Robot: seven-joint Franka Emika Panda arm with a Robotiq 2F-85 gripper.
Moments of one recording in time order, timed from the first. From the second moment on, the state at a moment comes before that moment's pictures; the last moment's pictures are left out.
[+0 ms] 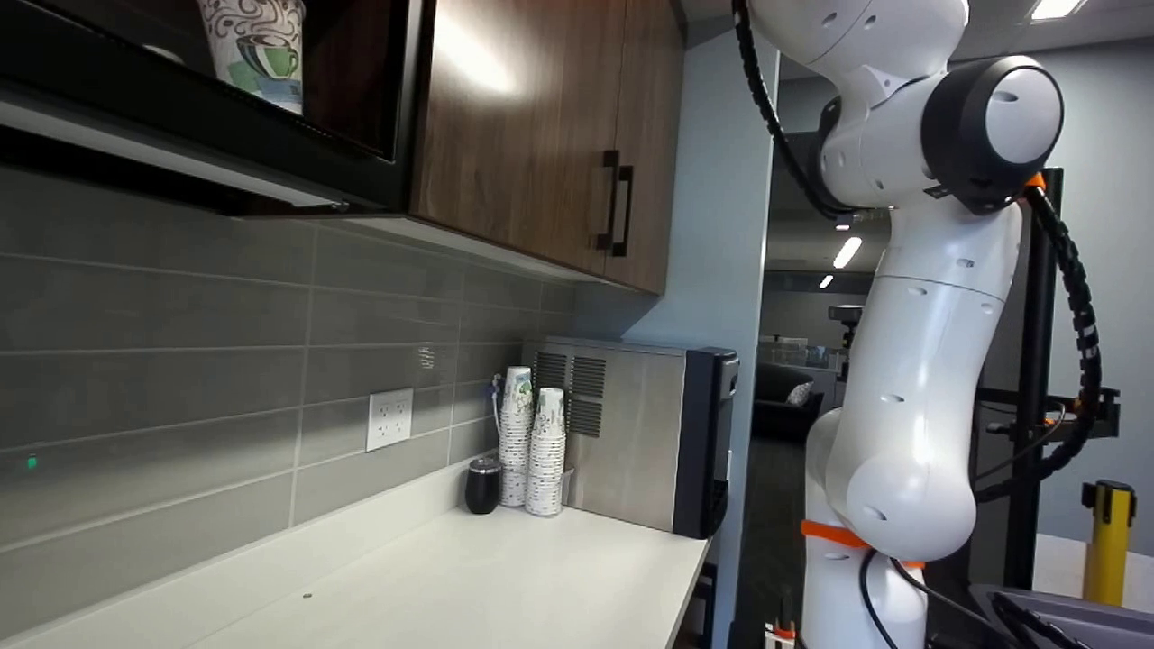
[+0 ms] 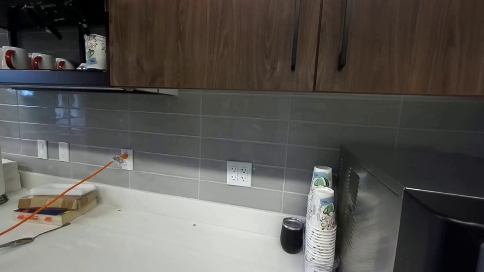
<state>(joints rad) 0.09 -0.23 0.51 -1.48 -0.35 2.11 0.24</state>
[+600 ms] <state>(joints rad) 0.14 -0.24 0.49 -1.41 -0.39 2.13 0.25</state>
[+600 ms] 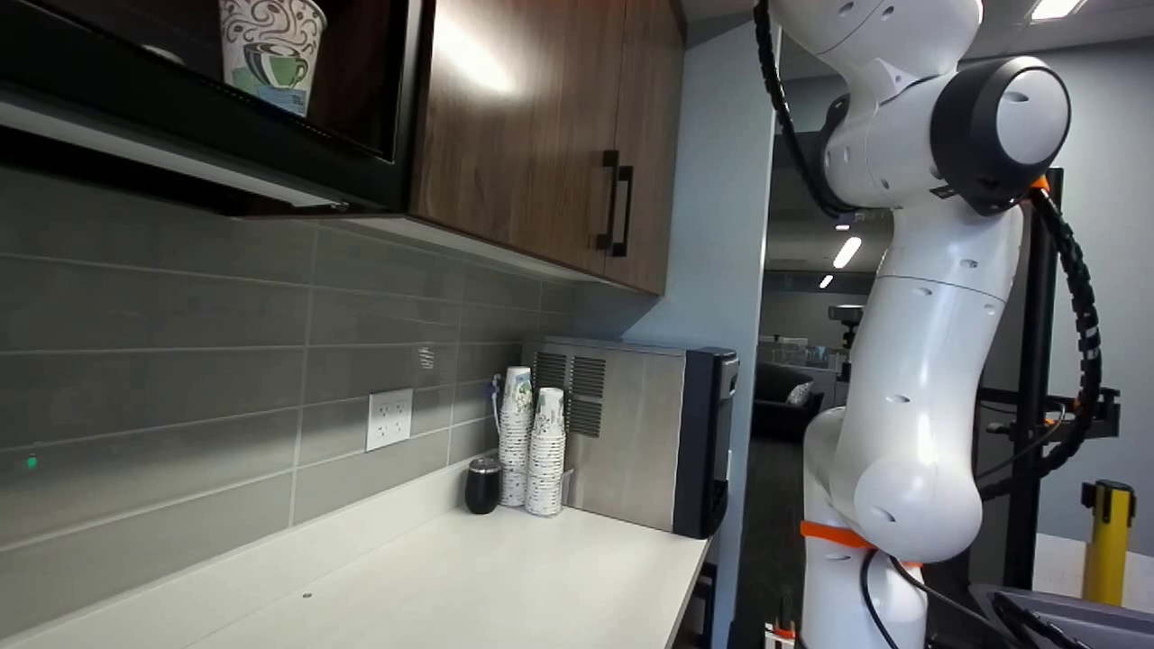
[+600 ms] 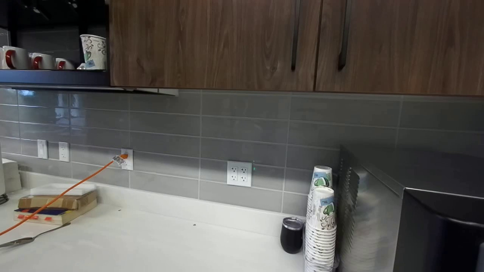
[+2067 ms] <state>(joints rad) 0.20 -0.09 0.46 -1.37 -0.51 1.98 0.31</state>
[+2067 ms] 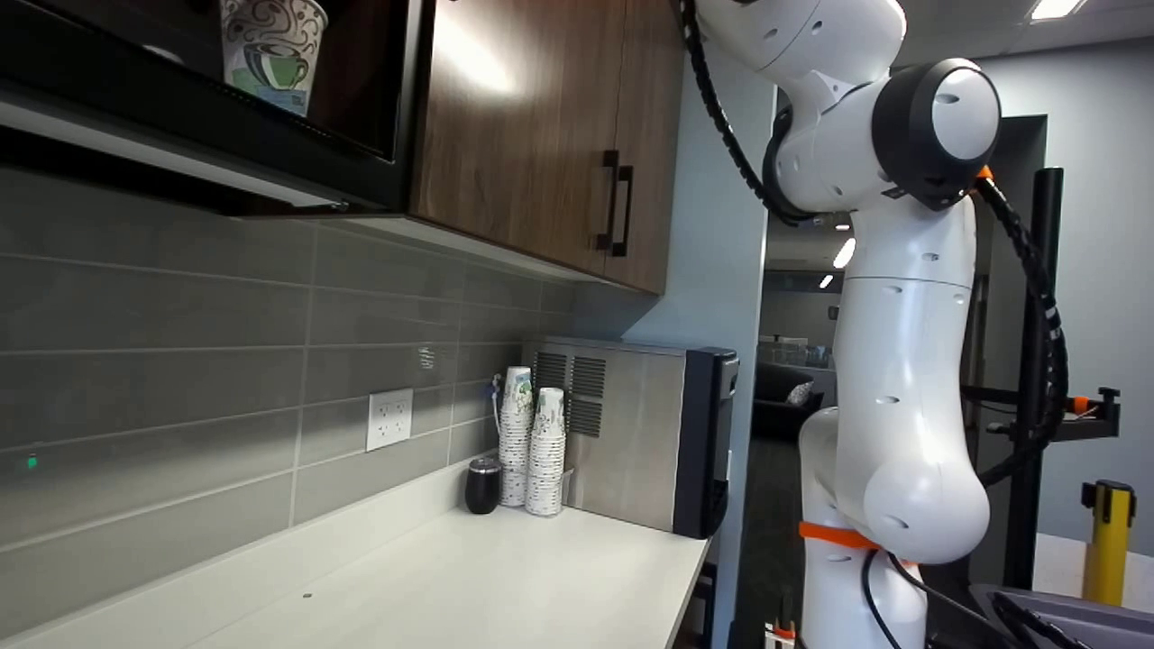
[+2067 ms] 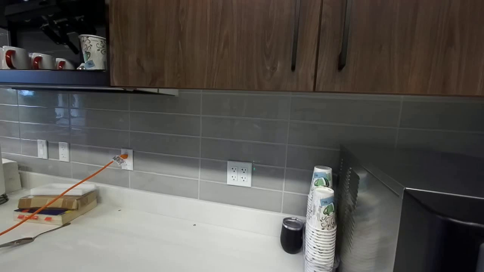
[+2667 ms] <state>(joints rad) 0.23 -0.07 0.45 -1.31 -0.51 1.88 0.33</state>
